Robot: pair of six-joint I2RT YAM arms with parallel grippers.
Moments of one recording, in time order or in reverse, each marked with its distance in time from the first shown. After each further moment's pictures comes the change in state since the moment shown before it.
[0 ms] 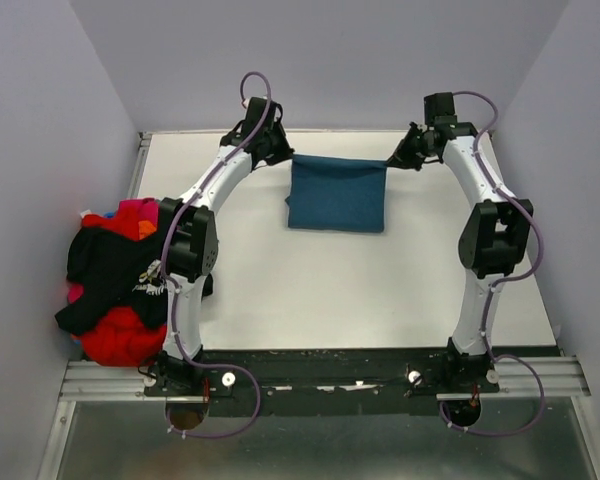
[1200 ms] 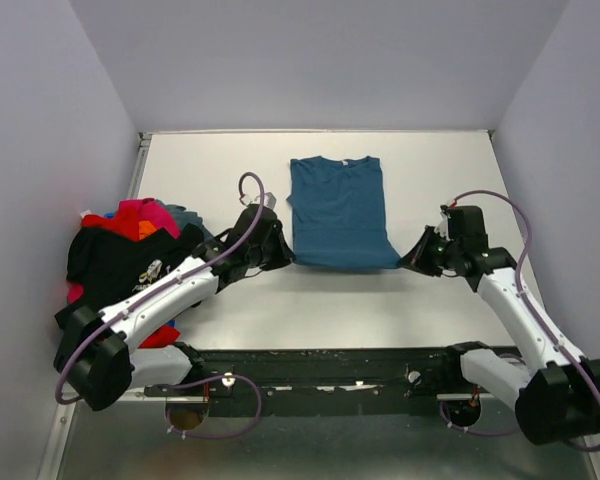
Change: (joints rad) left arm -0.344 -0.858 -1.080 0.140 -0.091 -0.135; right arm 0.046 -1.003 -1.196 0.173 -0.048 -0.071
